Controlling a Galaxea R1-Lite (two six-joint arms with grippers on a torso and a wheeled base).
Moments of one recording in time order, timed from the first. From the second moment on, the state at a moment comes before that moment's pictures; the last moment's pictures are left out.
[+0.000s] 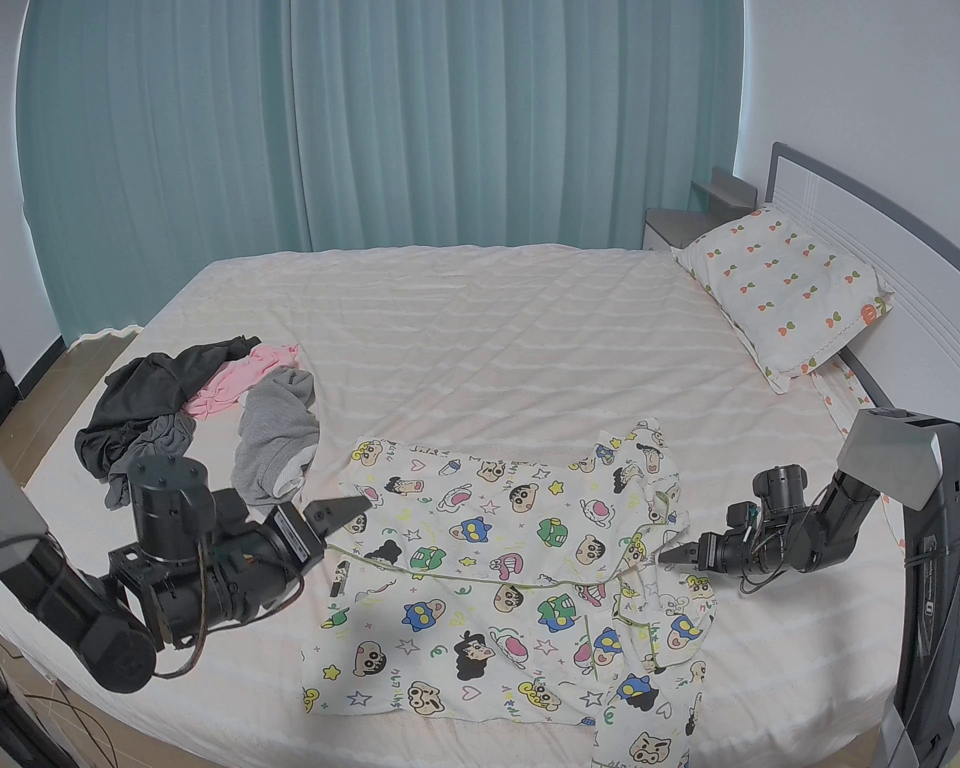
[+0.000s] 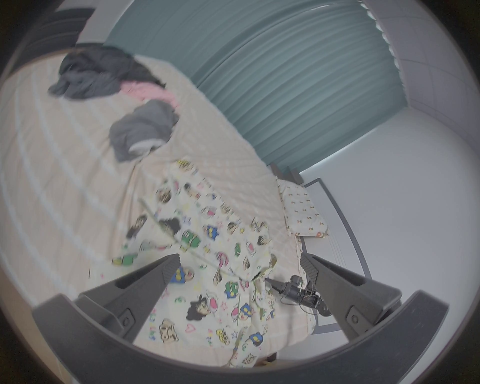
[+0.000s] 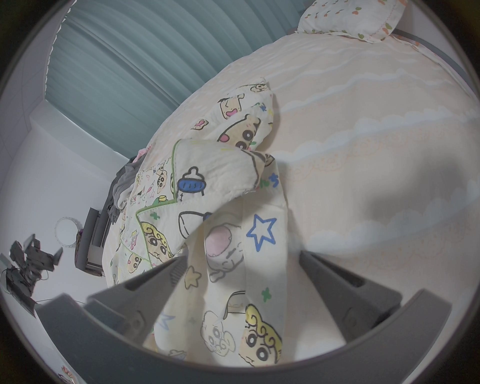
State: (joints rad) left arm -0.39 1.81 -0.30 -1.09 -0.13 -0.98; right arm 0.03 2.49 -0.96 -0.64 0.49 0.24
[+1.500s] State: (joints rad) left arm -0.38 2.16 -0.13 -1.45 -0.15 -1.00; right arm -0.24 2.38 -0.94 -0.62 0.48 0.14
